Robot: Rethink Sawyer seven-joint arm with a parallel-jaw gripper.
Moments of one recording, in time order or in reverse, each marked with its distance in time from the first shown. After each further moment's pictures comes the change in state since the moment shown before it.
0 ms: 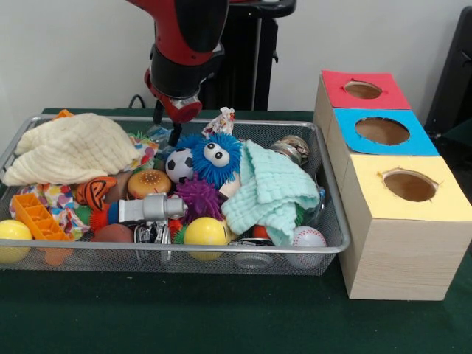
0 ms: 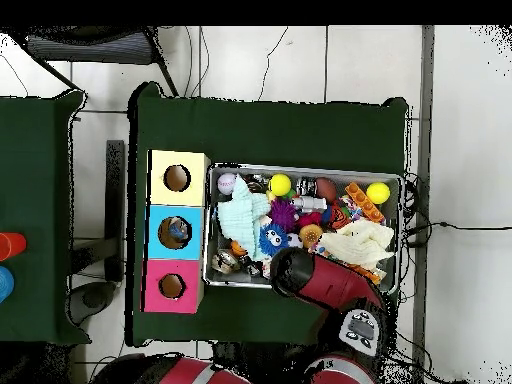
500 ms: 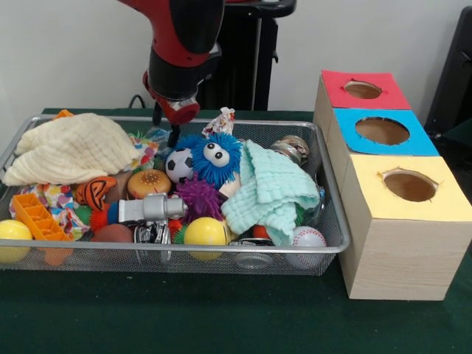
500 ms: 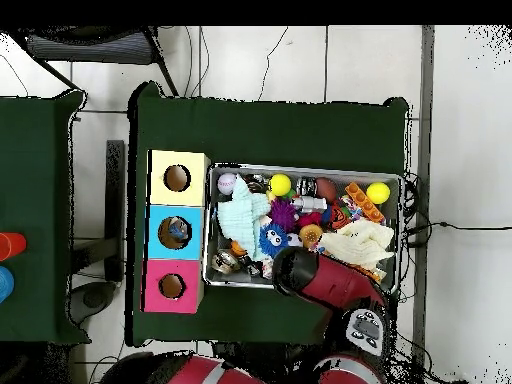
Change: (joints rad) arm -0.027 -0.003 0.019 -0.001 0.000 -0.004 0.000
